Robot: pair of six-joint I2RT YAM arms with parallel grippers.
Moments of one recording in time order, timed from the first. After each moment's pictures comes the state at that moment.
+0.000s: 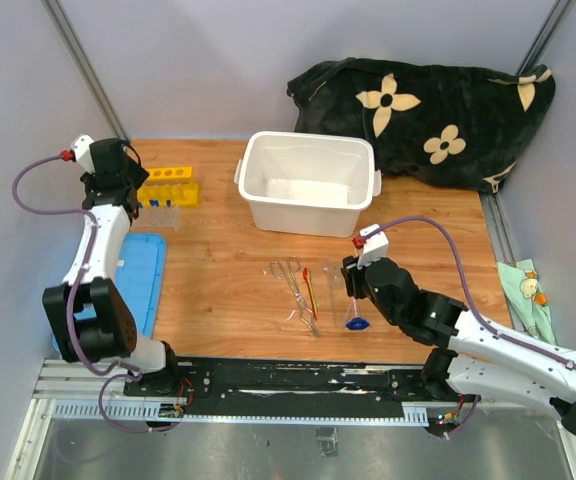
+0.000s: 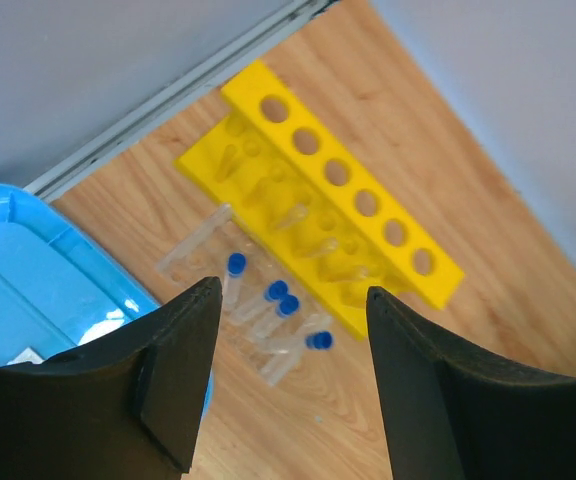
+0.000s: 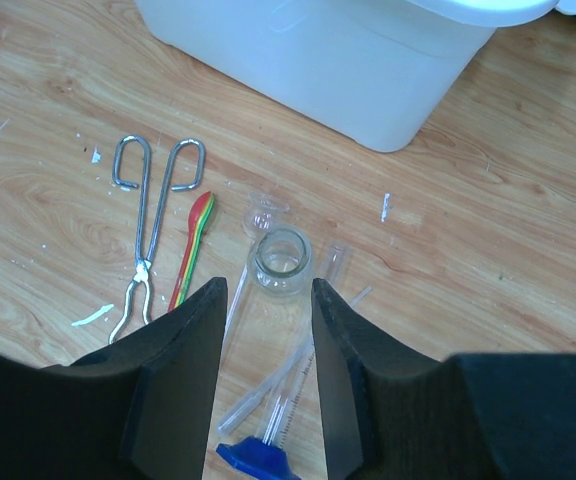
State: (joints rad) left arm 0.20 1.50 1.20 -0.24 -0.38 -0.58; right arm 1.01 0.84 0.60 -0.20 0.54 0.23
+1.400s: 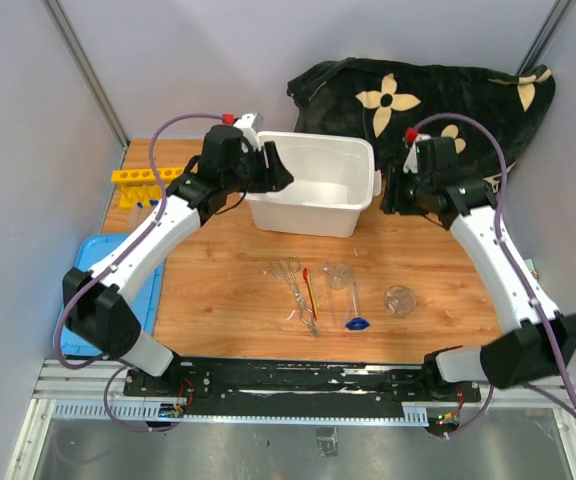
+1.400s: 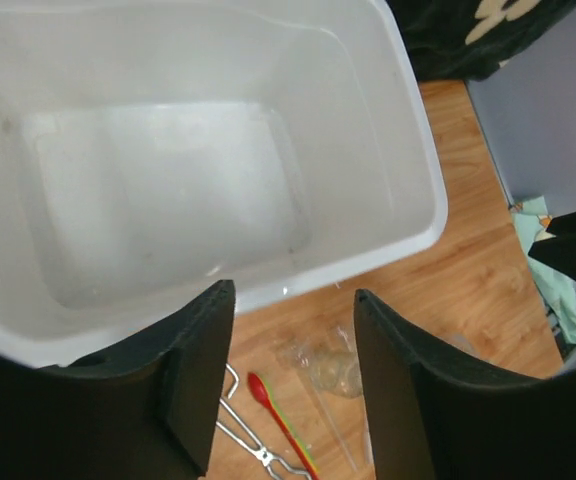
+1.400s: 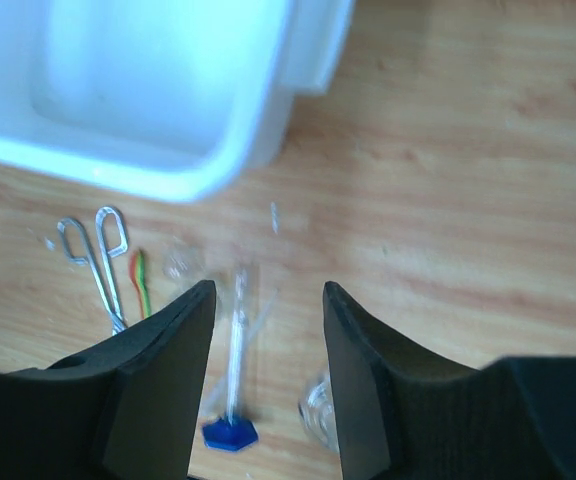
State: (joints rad) left arm -0.50 1.47 1.37 -0.30 0.17 -0.47; right arm 0.27 1.28 1.33 -0.83 -0.01 0.22
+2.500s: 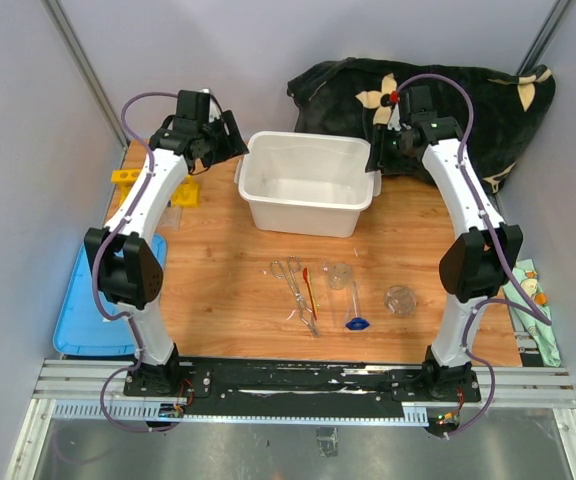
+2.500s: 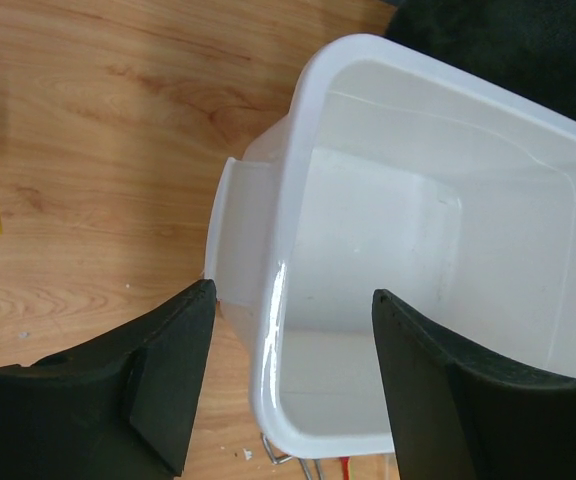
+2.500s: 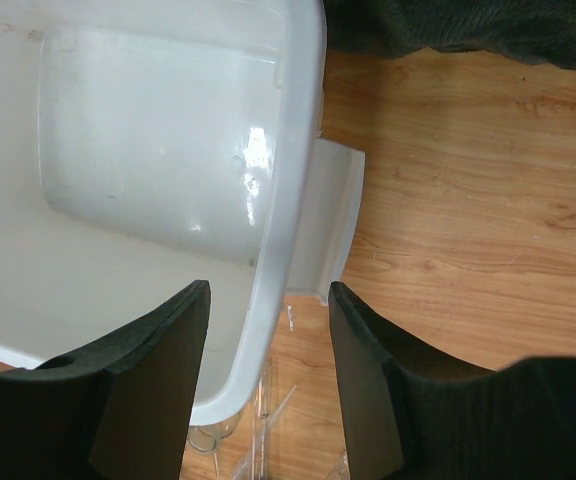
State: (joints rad) left arm -0.21 1.83 1.84 -0.65 0.07 -0.50; right arm 0.19 1.92 2.01 -0.98 -0.14 0.23
